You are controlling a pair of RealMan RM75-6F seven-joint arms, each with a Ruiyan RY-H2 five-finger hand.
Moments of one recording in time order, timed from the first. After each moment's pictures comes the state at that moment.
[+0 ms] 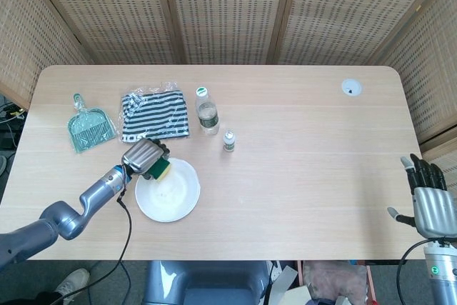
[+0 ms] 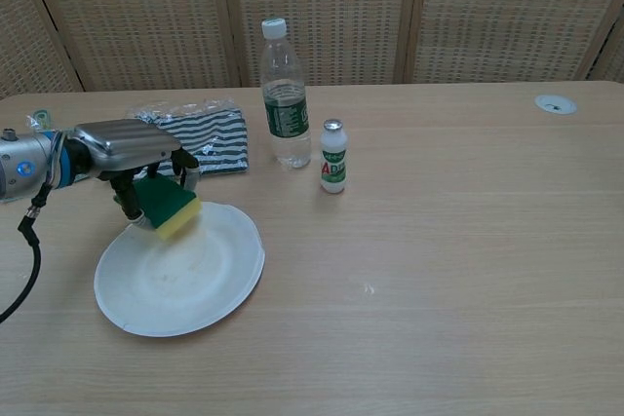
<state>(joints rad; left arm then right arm) -0.86 -1.63 0.02 -0.92 1.52 0.77 -0.09 0.12 -1.17 0.12 -1.55 -1.37 1.43 -0.11</state>
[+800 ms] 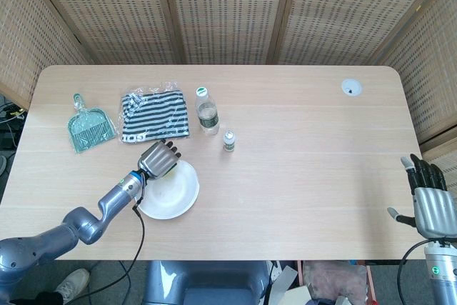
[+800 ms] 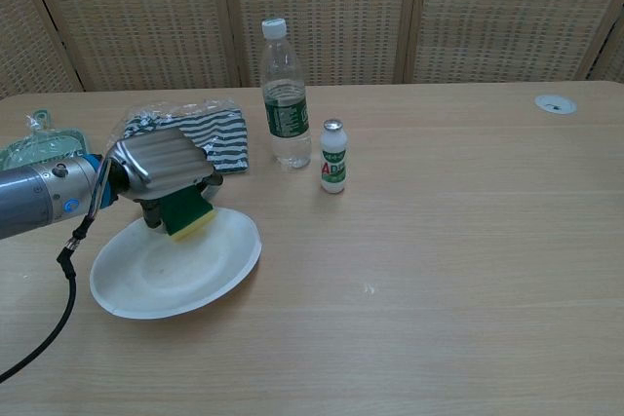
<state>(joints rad) -0.86 -1.77 0.00 -0.84 1.49 0.81 0.37 0.11 -1.16 0.12 -1.56 -1.38 1.43 -0.10</state>
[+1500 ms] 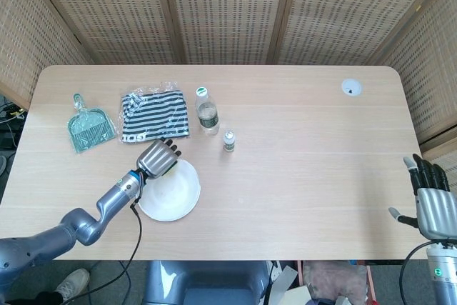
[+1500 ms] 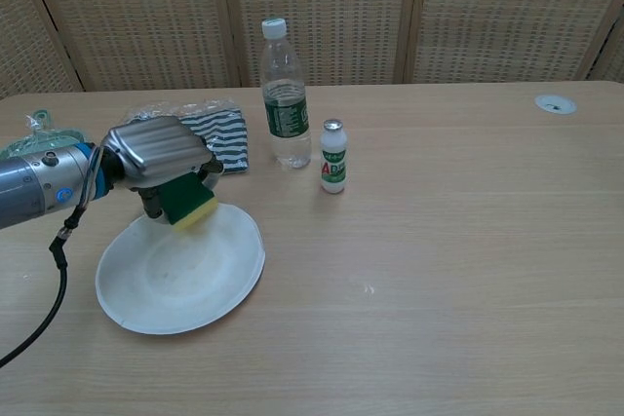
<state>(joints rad) -0.85 -1.72 -0.02 -0.91 1.49 0.85 0.36 0.11 -1.15 0.12 -1.56 -1.39 1.44 -0.08</state>
